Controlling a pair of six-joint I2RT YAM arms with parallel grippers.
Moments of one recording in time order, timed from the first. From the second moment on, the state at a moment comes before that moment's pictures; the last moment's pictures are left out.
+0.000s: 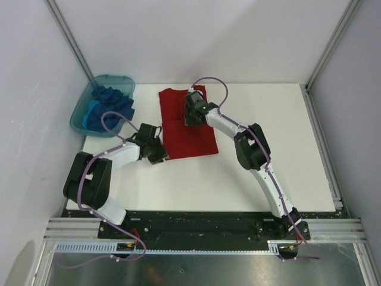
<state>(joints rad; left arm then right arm) -0.31 1.57 0.81 -0.28 0.08 -0.77 0.63 2.51 2.17 -0.49 0.09 0.50</state>
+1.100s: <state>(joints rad) -0.28 1.40 0.64 -0.25 0.06 -0.84 0.69 2.44 2.13 -0.53 0.13 0.52</state>
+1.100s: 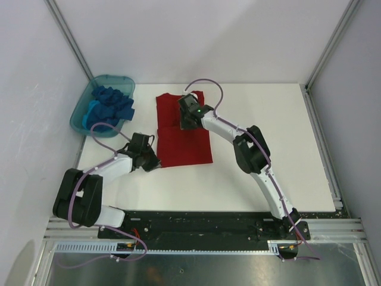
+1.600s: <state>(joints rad) -0.24 1.31 0.60 -0.28 0.09 -0.80 0.71 2.47 2.14 -0.56 0.13 0.53</state>
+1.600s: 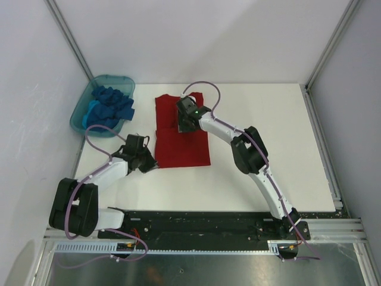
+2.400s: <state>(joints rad) -0.23 1.27 0.58 -0.30 0.12 -0.78 0.54 1.79 1.38 -0.50 0.05 0.62</state>
